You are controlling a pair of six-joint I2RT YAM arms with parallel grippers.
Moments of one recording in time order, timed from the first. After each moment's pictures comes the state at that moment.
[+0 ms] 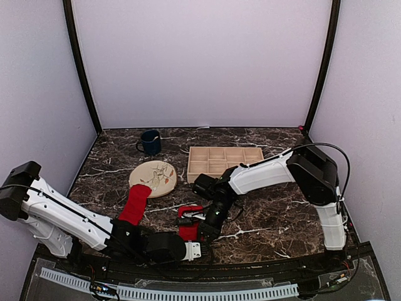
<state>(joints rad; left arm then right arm) -1.54 1.53 0.74 -0.22 -0.48 0.17 1.04 2.17 1.41 -0.73 -0.85 -0.18</state>
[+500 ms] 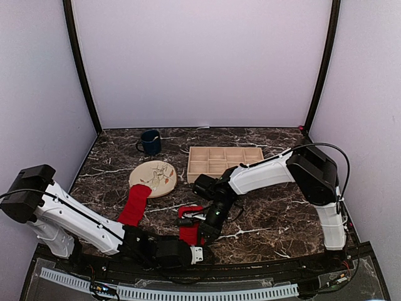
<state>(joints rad) -1.54 1.64 0.76 -0.22 -0.51 0.17 1.04 2.17 1.41 -0.74 -0.86 -0.18</state>
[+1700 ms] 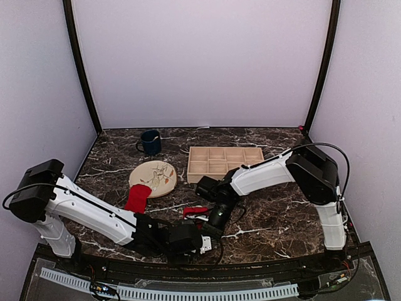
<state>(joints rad) -1.44 1.72 0.88 -0.29 -0.33 0.12 1.03 2.17 1.38 -0.74 -0.91 -0.18</state>
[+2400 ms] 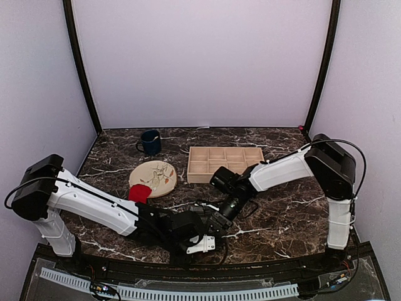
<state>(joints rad) -1.35 1.72 0.94 -0.32 0.03 0.16 0.94 2.02 1.18 -0.51 -1.05 -0.09</state>
